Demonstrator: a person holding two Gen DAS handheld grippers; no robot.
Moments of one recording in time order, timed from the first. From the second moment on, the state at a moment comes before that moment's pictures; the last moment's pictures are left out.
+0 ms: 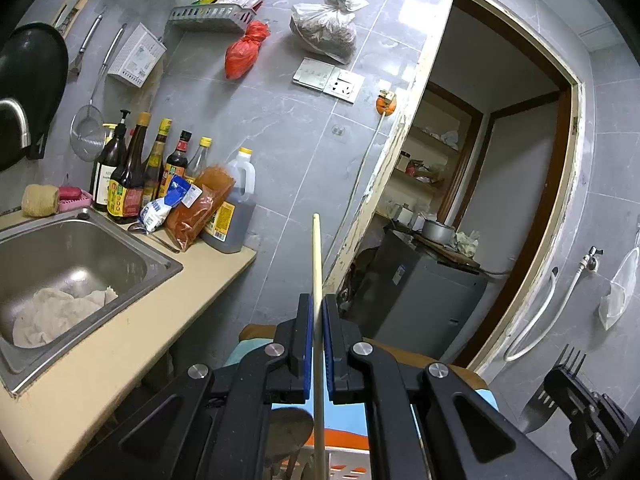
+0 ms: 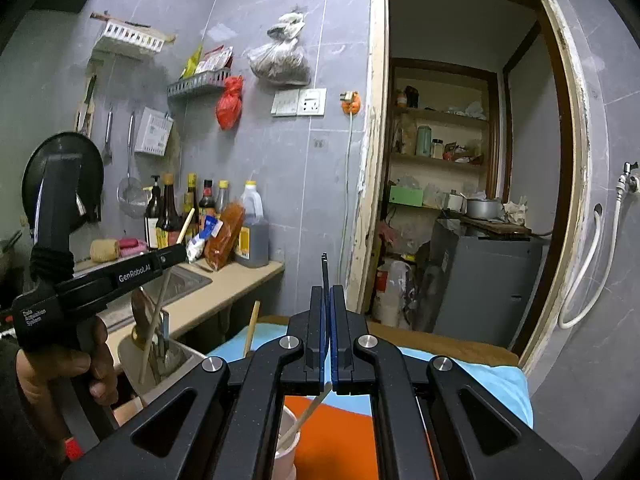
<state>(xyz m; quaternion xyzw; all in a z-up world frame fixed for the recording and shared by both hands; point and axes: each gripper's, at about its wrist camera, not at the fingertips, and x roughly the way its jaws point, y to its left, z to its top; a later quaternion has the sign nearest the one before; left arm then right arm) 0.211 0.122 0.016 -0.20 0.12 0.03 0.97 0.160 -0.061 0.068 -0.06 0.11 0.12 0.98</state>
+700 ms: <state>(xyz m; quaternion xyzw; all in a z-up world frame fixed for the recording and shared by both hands) 0.191 0.122 0.007 -0.19 0.07 0.07 0.98 0.161 -0.050 0.052 -0.07 0.14 0.12 0.98</state>
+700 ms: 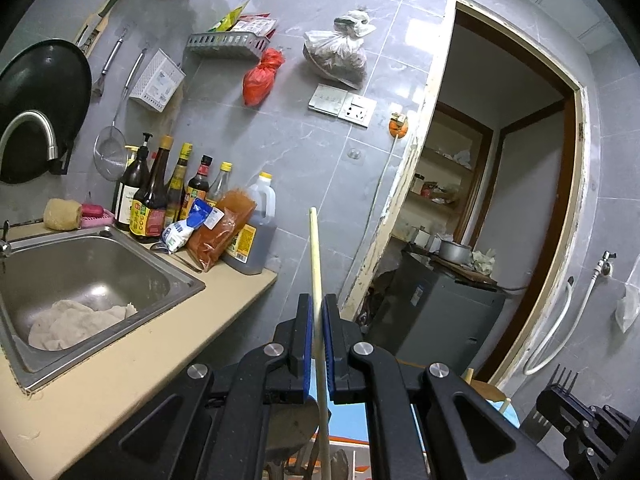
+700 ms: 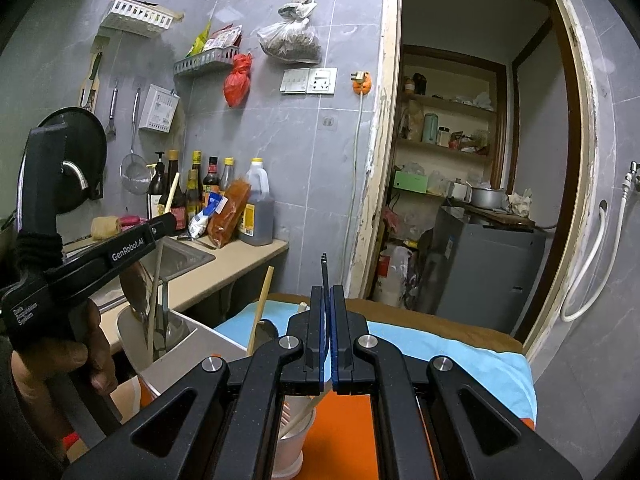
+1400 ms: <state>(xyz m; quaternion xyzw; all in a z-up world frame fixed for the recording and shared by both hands) 0.169 0.117 0.014 -0.14 0.11 0.05 0.98 0.162 -0.052 0.041 -0.05 0.17 0.14 0.97</state>
